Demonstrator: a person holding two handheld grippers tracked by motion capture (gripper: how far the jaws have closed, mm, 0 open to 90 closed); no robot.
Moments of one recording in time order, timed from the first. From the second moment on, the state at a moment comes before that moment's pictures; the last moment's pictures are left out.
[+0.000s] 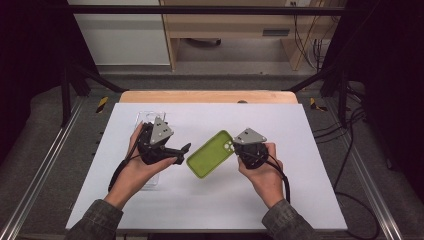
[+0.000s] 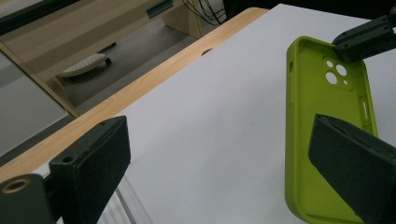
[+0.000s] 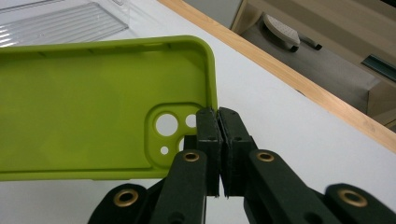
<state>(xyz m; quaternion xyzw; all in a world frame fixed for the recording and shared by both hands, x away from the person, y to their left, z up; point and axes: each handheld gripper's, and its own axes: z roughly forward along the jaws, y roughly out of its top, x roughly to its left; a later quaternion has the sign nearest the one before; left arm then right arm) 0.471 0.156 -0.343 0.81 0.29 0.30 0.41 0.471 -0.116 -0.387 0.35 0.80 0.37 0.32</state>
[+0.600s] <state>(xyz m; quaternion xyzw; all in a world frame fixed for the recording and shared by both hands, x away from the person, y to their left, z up) 0.478 0.143 -0.338 0.82 0.29 0.29 0.40 0.466 -0.118 -0.387 0.35 0.79 0.37 0.33</state>
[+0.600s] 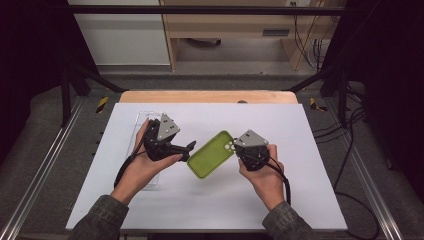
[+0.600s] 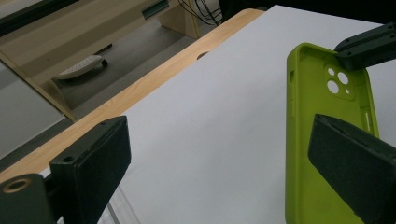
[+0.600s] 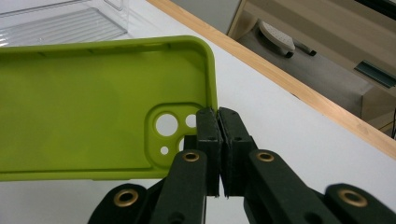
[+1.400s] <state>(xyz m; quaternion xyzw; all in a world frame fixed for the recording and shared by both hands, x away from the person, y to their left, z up) 0.485 0.122 -0.336 0.84 0.27 0.27 0.39 0.460 -0.115 -0.386 0.34 0.79 0.38 0.34</state>
